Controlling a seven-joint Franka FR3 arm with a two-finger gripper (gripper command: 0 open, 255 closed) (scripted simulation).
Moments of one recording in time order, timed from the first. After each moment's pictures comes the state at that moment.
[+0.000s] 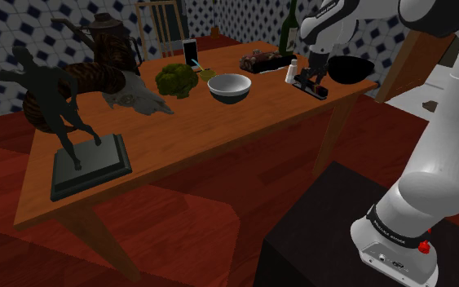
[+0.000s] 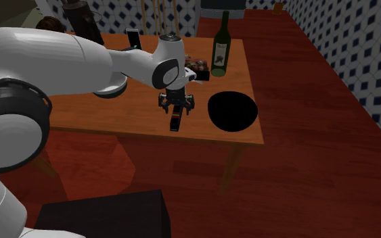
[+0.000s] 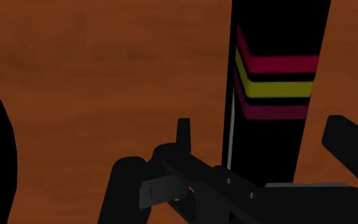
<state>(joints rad) -0.16 0.22 -0.49 -1.92 0.12 2.14 -0.47</state>
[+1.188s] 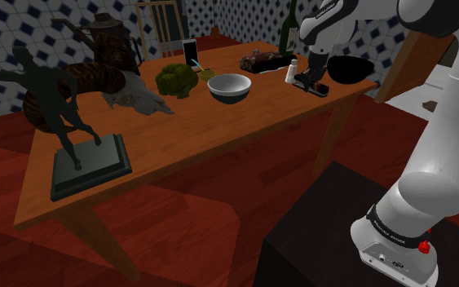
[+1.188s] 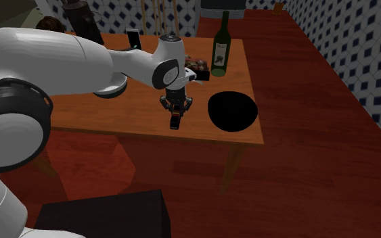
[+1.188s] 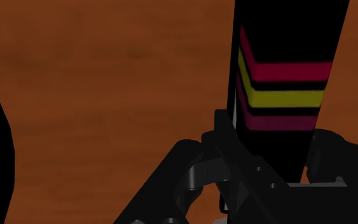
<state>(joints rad) -0.16 0.23 -0.49 -1.92 0.13 2.14 -0.48</state>
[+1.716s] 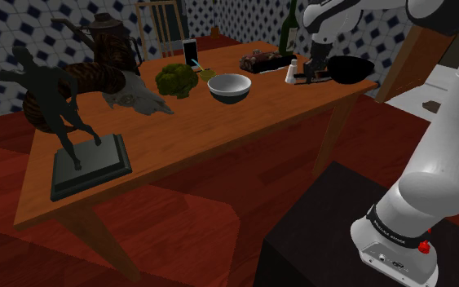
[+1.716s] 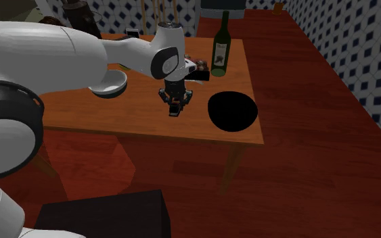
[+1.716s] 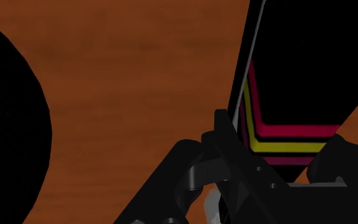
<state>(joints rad) -0.16 0.18 -0.50 -1.87 0.10 2.05 -0.46</state>
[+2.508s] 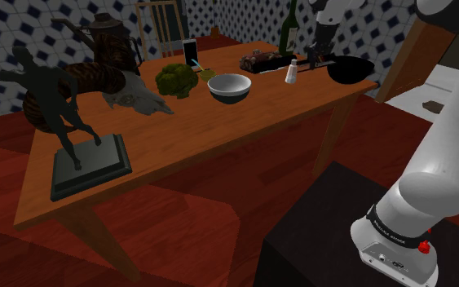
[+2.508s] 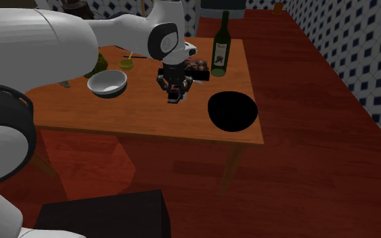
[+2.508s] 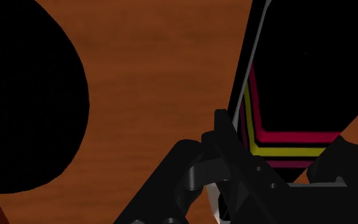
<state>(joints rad) -0.16 0.15 -0.51 -1.74 0.08 1.90 -0.44</state>
